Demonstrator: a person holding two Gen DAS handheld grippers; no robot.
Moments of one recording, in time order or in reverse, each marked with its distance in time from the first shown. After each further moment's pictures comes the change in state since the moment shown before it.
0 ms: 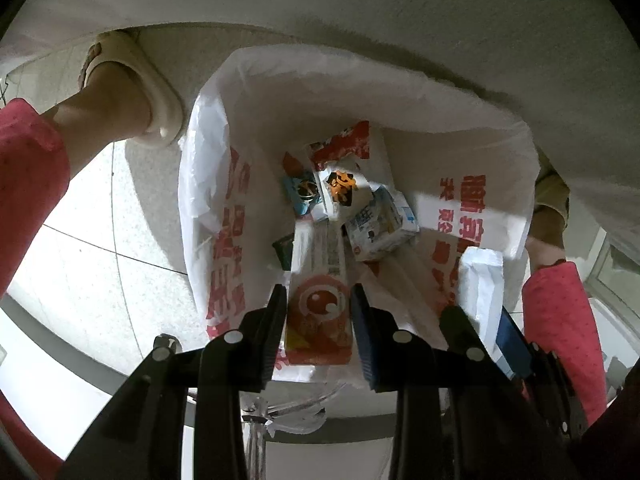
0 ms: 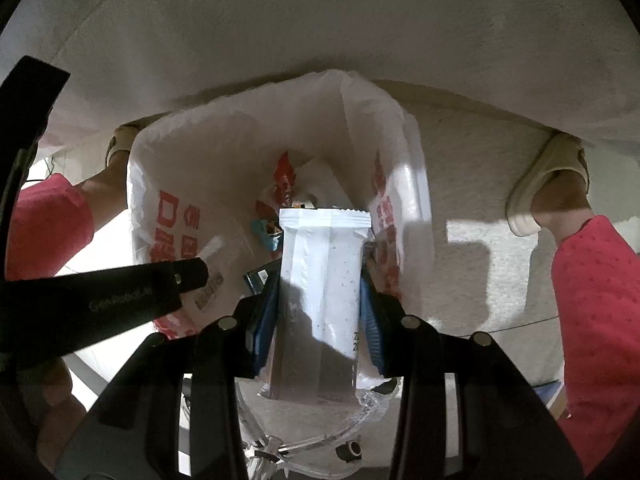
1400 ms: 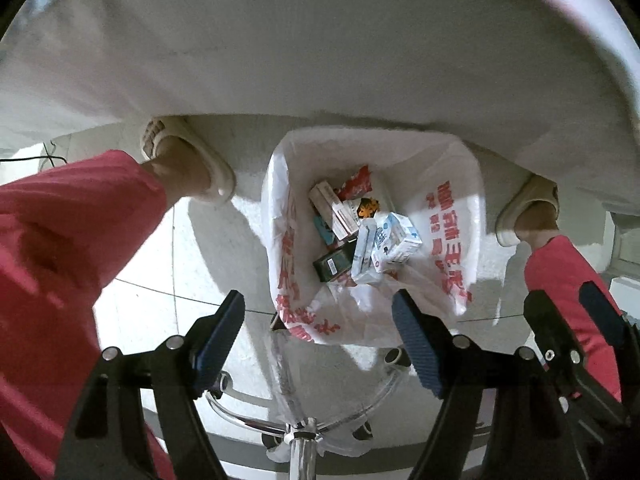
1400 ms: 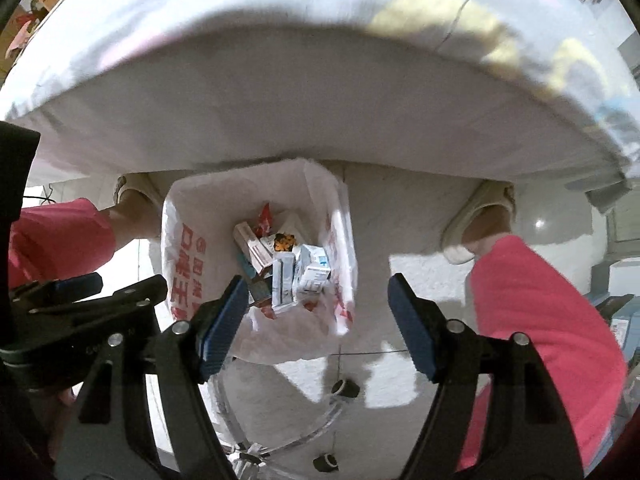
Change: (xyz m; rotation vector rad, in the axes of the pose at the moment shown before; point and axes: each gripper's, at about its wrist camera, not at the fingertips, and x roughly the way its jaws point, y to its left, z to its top) left arm -0.100 -0.003 -0.082 0.133 -0.300 0.127; right arm -0.126 0.003 -0.039 -0.003 -0.236 -0.128
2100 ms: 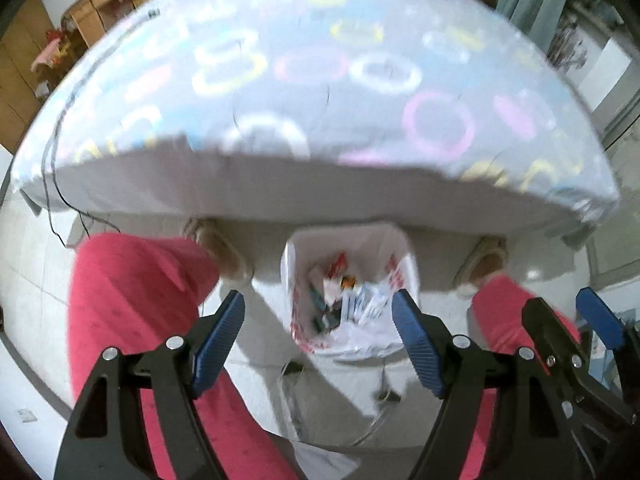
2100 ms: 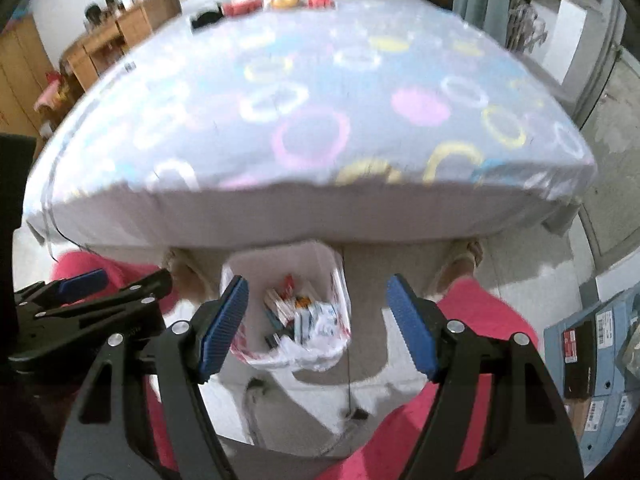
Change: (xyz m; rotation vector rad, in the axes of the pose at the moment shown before) left arm -0.186 -0.002 -0.095 0.046 -0.462 -0.020; right arm -0.190 -0.005 -0.067 0.063 -0.407 0.048
